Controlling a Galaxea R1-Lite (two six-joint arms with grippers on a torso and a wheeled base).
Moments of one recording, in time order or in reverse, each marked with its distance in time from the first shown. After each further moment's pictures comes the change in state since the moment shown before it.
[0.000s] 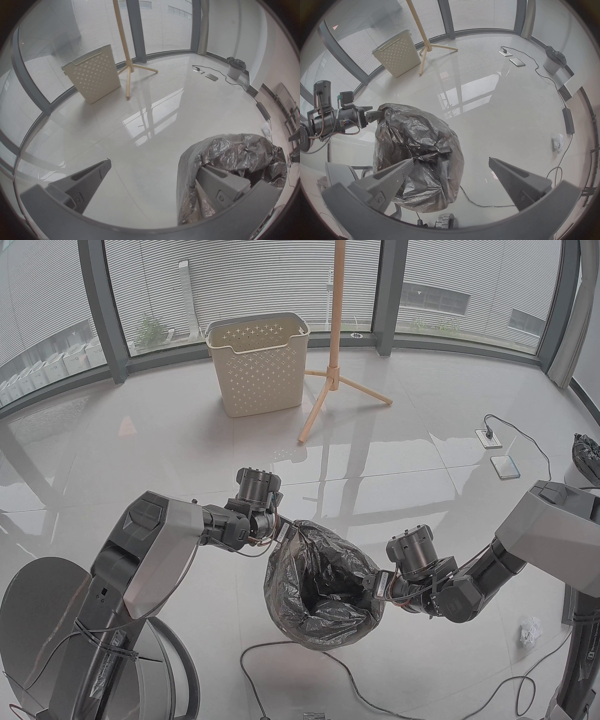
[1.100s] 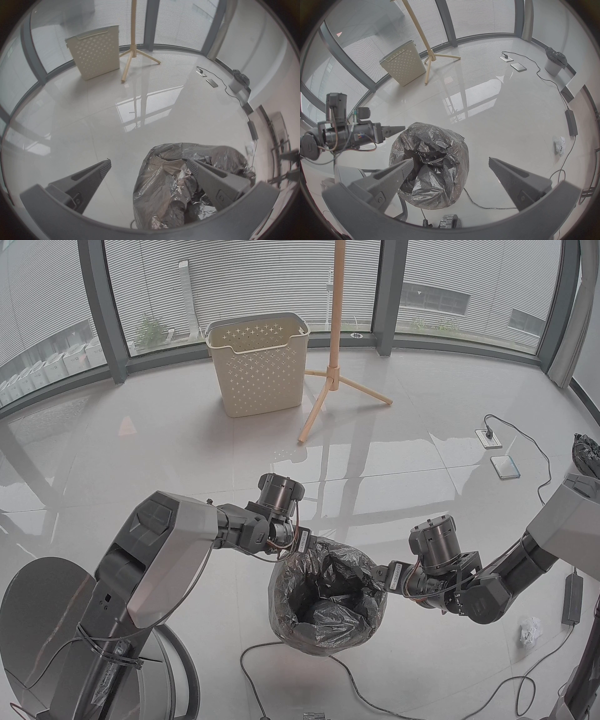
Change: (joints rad) left arm -0.079 -0.031 0.001 0.172 -0.015 -0.303; right arm -0.011 -0.125 0.110 -0.077 0.027 -0.018
